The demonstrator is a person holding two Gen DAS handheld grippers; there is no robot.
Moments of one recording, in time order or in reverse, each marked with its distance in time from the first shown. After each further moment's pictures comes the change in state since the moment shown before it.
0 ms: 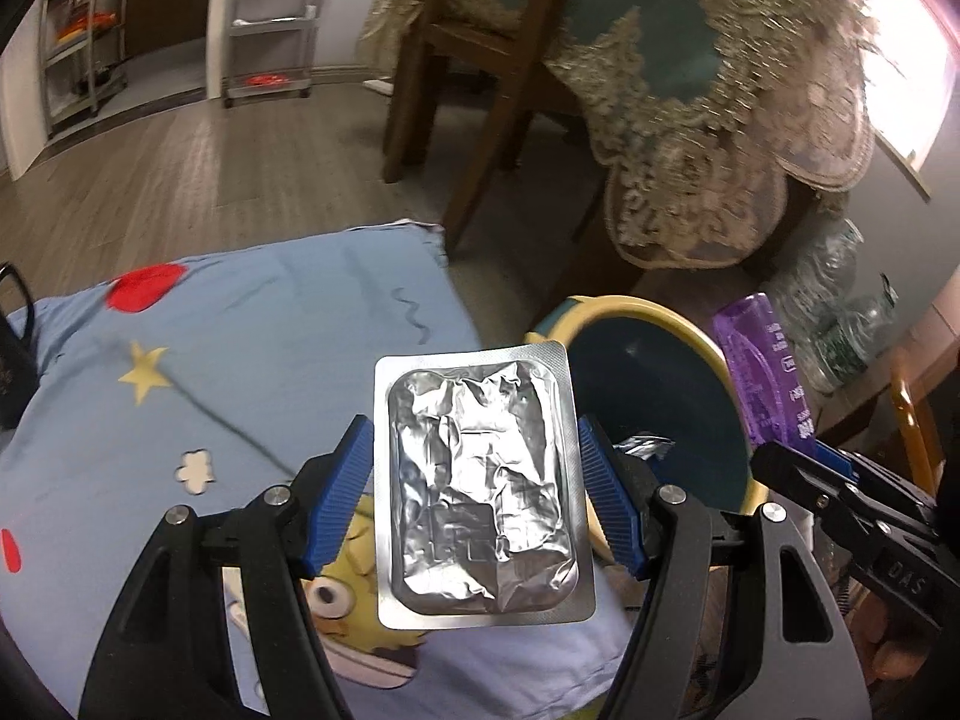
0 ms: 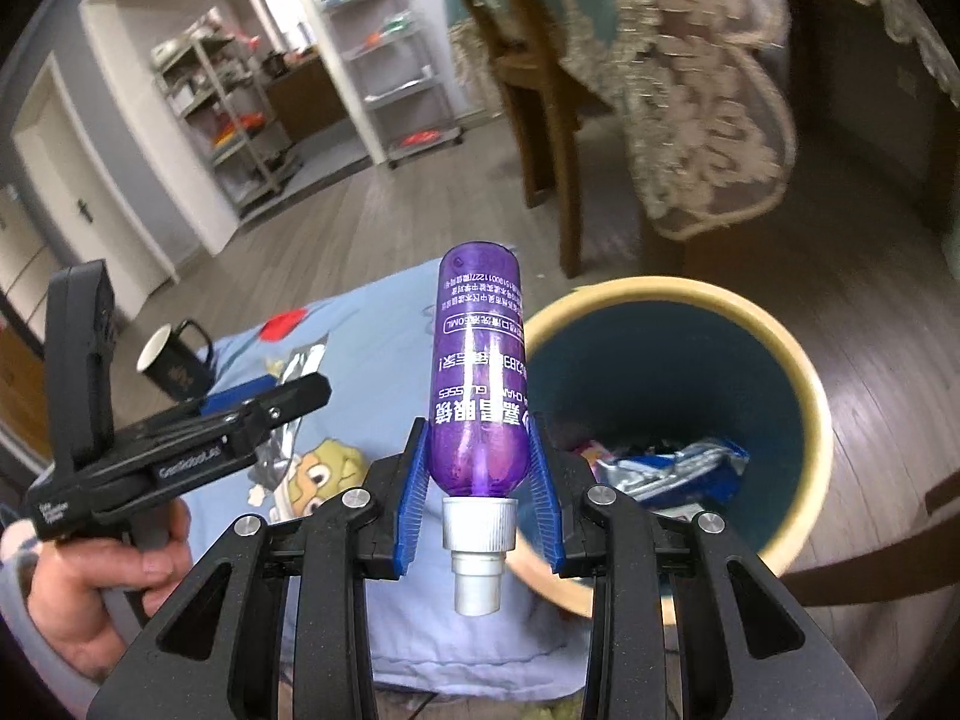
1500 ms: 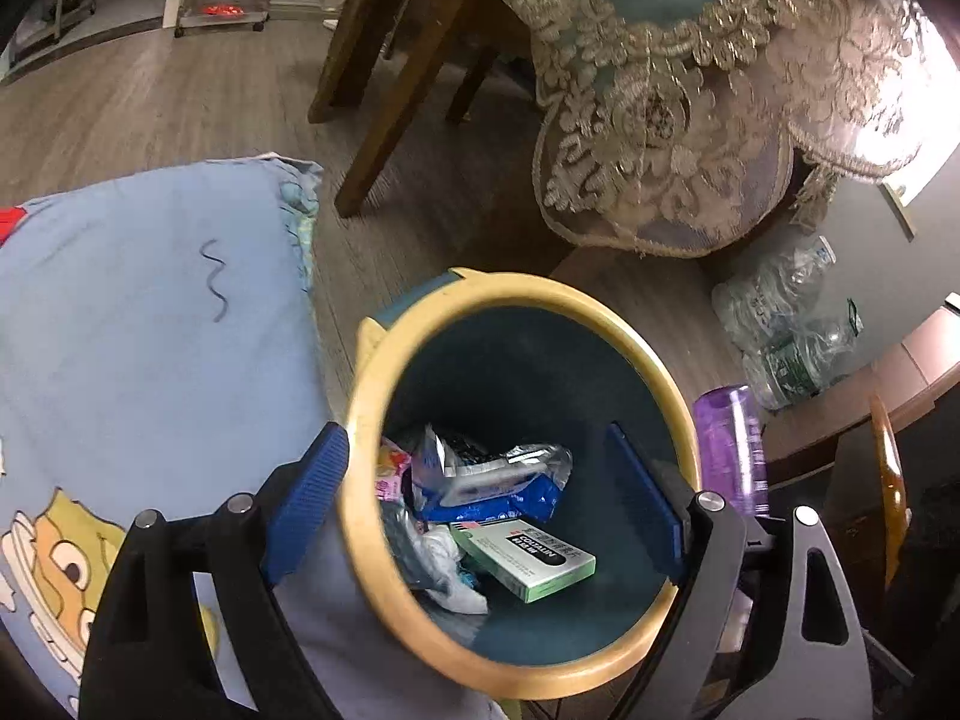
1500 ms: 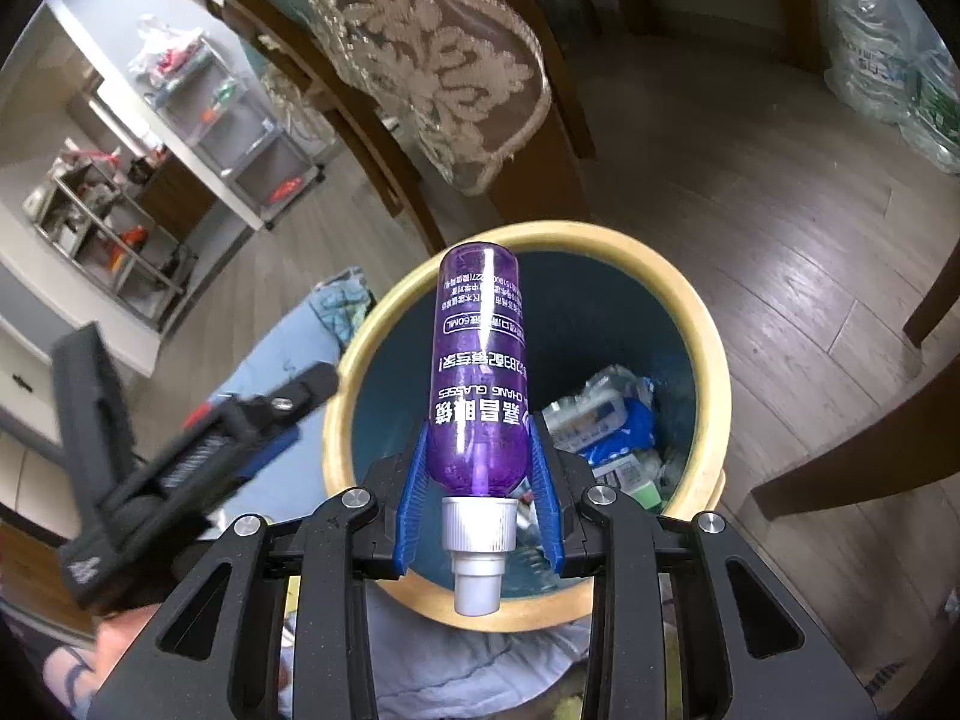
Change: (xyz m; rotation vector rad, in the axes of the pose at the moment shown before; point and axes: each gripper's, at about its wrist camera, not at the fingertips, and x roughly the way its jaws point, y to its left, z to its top) left arm 0.094 -0.058 0.016 -0.121 0.087 -0.148; right arm 0.013 -0.092 -0.014 0.375 0.009 -0.132
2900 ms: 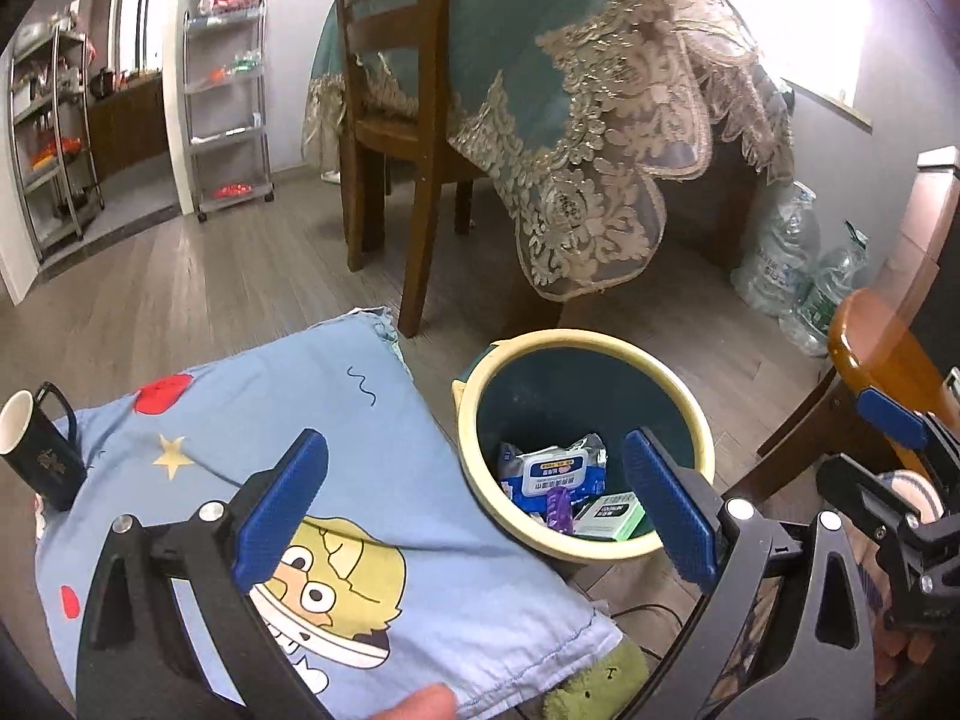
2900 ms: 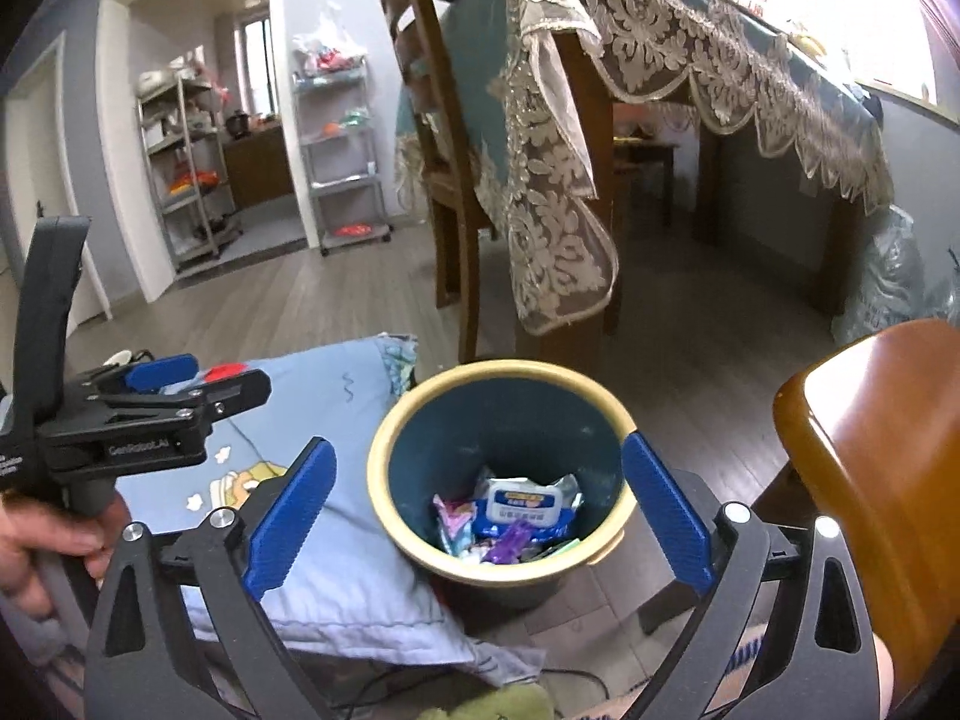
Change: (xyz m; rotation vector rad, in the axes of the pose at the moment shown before) left arm -0.166 -0.033 -0.051 0.348 -0.235 0.186; right arm -0.140 0.053 -0.058 -0.444 -0.327 -0.048
